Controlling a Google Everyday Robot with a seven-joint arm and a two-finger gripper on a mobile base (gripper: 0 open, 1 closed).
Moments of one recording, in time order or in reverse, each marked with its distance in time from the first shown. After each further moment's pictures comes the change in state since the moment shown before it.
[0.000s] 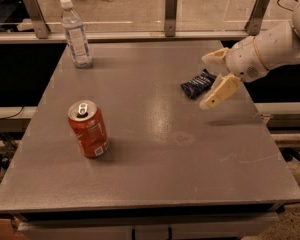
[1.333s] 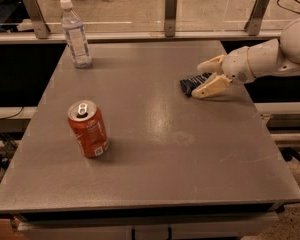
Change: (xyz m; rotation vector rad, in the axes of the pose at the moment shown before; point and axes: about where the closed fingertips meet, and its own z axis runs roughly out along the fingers) arm 0.040 -0.060 0.042 0.084 -0.120 0.089
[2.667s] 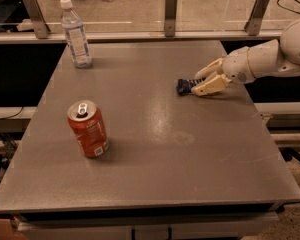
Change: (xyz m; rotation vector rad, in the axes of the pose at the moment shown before) arm 0.003 -0.003 0.001 0.012 -0.001 0.017
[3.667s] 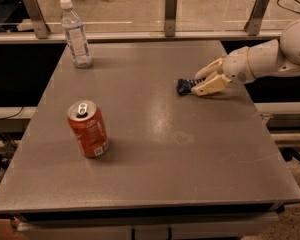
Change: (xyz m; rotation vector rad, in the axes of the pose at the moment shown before) arm -0.001 0.000 0.000 0.000 -0.001 0.000
